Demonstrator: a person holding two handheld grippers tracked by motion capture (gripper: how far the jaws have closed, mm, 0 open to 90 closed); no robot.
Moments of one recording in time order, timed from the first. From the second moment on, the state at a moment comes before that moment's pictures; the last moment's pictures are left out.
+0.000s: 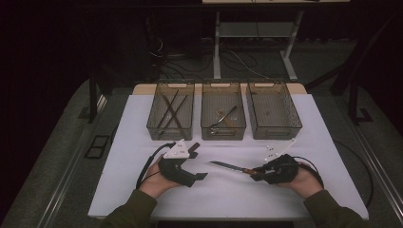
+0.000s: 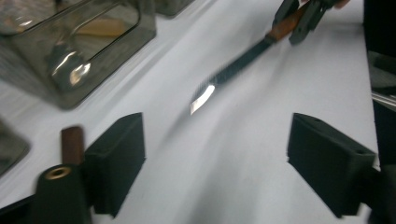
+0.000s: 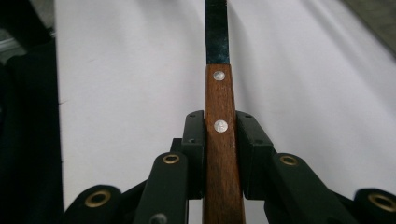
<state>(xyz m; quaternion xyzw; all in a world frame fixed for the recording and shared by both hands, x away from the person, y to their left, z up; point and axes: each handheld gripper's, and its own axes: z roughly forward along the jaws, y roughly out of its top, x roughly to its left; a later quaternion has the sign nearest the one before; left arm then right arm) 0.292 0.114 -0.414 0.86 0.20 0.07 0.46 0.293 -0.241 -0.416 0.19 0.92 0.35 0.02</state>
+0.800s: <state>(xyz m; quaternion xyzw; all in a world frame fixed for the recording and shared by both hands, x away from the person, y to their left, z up) 0.274 0.159 -0.433 0.84 0.26 0.09 0.46 0.316 -0.282 -0.385 0.30 0.87 0.40 0.06</state>
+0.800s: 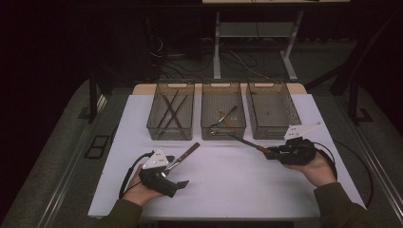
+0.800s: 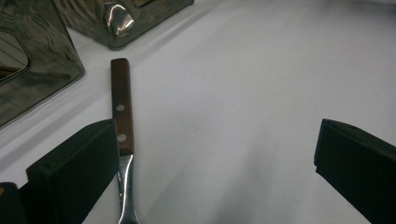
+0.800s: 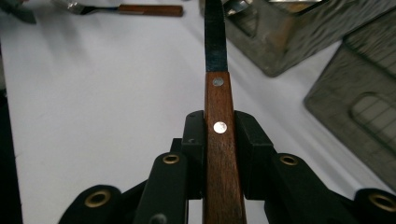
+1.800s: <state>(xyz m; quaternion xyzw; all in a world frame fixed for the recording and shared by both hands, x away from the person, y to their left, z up) 0.273 0.156 -0.434 0.85 0.26 0.09 0.46 0.352 -0.315 -0.355 0.39 0.80 0.42 0.14</state>
